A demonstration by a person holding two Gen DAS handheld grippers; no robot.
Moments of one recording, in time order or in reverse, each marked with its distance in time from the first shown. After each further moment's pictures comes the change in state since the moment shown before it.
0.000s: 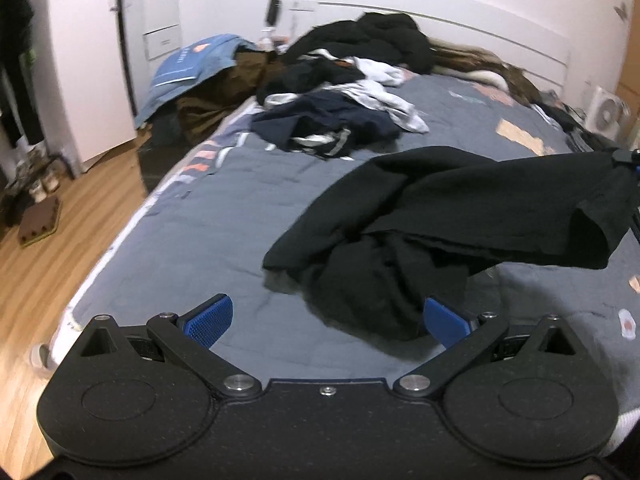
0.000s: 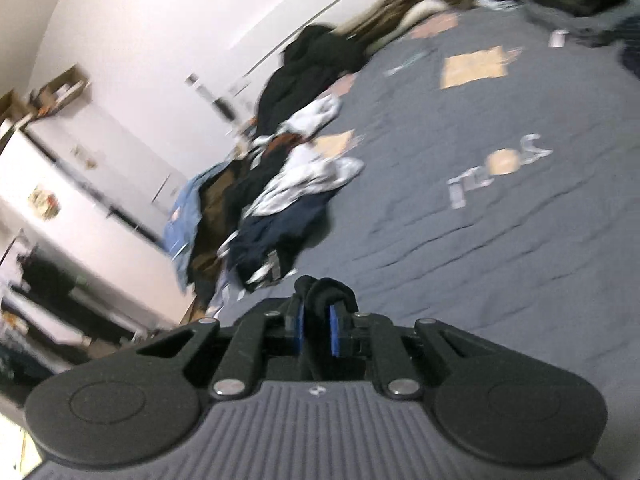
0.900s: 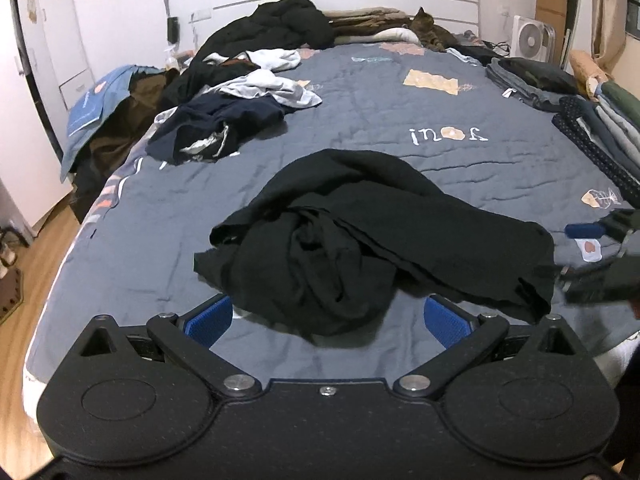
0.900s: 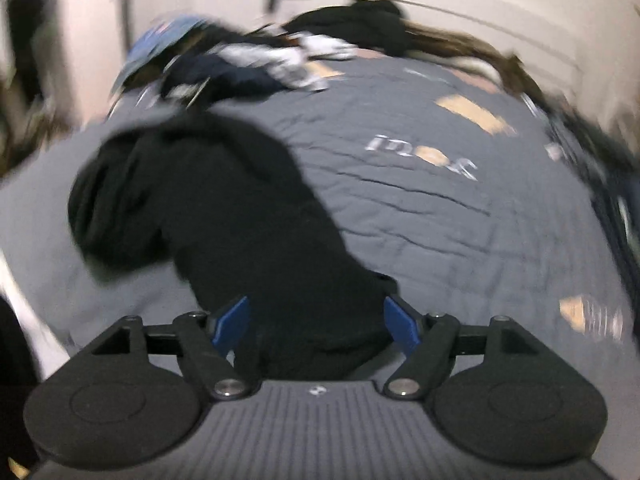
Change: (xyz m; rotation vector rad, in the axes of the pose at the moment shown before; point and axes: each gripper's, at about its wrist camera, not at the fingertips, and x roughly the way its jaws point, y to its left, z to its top) left arm 0.017 -0.119 -0.030 0.253 0.018 -0.074; right arm 0.031 -0.094 -0.134 -0.848 0.136 -0.293
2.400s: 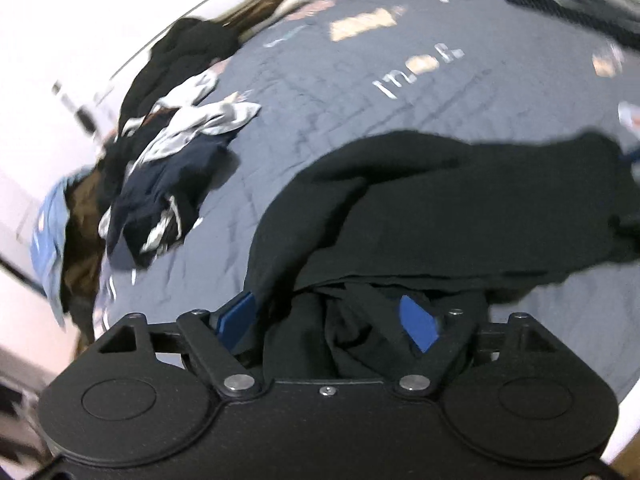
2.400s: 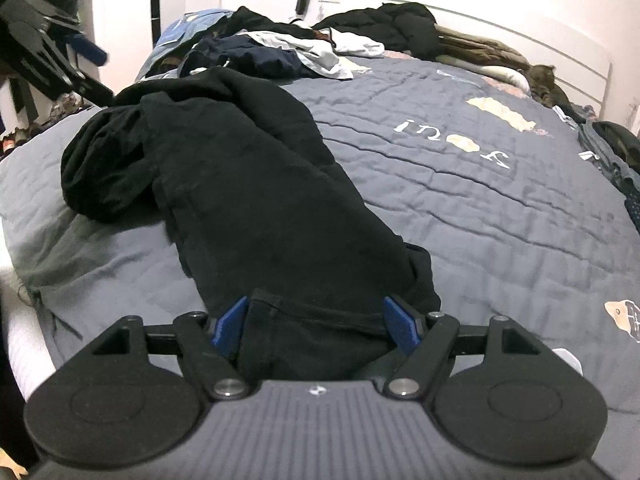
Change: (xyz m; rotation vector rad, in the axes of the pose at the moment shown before) left arm 0.128 -0.019 0.061 0.549 0.047 0.032; right arm 0.030 -0.007 -0.038 0.004 -0.054 0.083
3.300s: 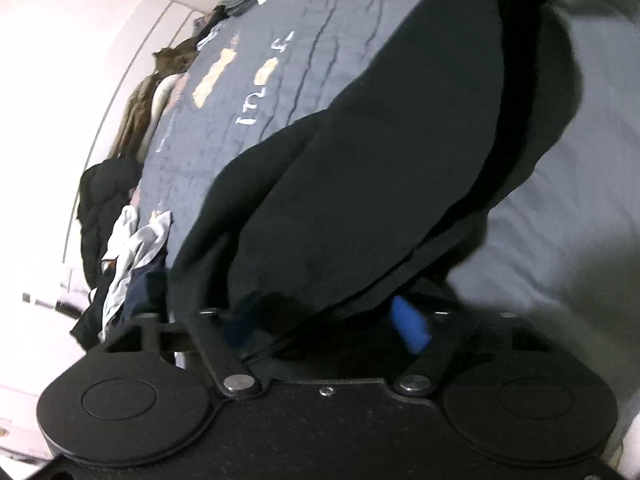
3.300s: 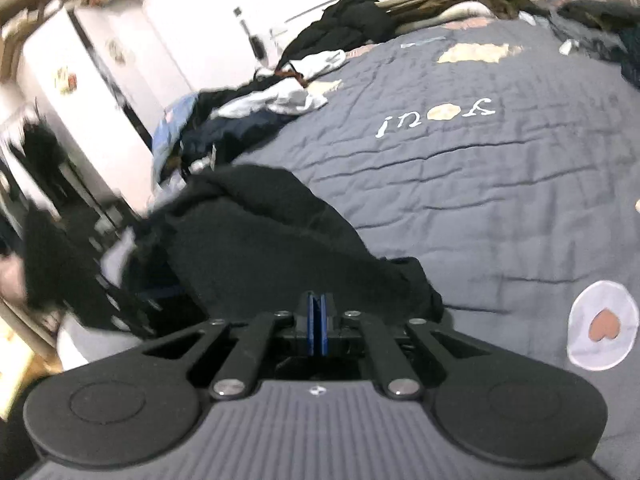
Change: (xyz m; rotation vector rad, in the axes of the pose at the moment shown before) left arm 0.054 -0.089 -0.015 0.582 -0.113 0.005; right arm -0.027 -0.073 0.008 0.509 -0.092 0.257
